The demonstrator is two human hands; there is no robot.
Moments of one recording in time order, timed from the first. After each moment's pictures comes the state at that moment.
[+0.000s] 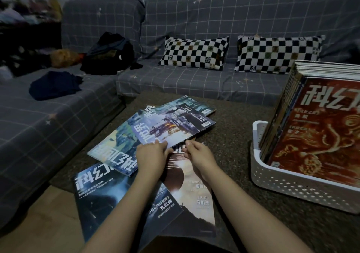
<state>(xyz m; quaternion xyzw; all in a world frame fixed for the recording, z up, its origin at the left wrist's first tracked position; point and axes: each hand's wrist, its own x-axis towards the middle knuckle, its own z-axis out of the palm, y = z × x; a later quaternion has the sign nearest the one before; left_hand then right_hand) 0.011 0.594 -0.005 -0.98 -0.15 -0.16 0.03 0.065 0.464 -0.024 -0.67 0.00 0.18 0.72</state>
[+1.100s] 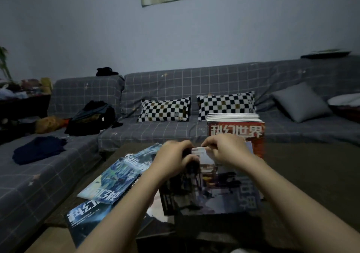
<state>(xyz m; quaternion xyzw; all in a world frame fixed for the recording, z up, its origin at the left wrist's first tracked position) -0.090 0.426 0.179 -0.95 0.16 -0.20 -0.14 -0.075 0.246 0.205 -0.96 -0.21 -0.15 0.14</state>
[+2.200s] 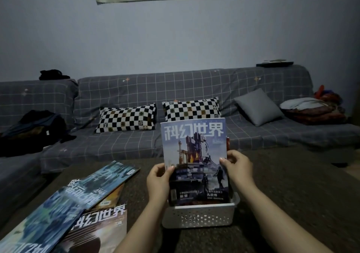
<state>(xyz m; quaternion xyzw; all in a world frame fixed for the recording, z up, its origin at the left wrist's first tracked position) 0.039 0.334 0.090 -0.69 -0.08 -0.18 -0.70 0.029 0.127 0.127 -0.82 0.08 -0.24 0.52</state>
